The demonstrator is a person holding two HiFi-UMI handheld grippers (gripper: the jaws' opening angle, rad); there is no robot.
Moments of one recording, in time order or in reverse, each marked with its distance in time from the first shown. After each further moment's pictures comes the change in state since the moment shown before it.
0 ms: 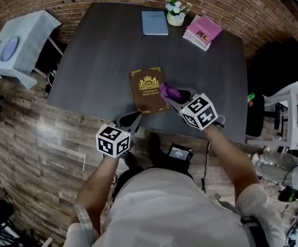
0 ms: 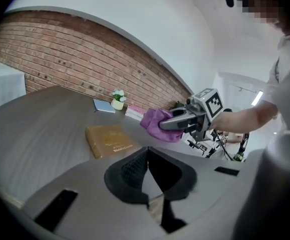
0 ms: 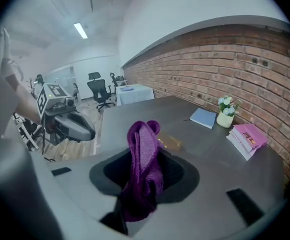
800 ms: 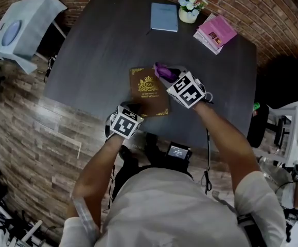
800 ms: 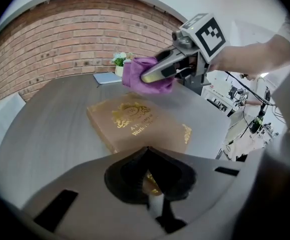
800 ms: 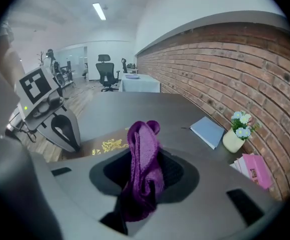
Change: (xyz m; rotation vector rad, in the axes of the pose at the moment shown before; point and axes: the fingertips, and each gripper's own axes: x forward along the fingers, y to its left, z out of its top) left arm 0.082 0.065 -0.055 0.161 0.458 0.212; right arm 0.100 -0.077 0.022 -0.245 0.088 0.012
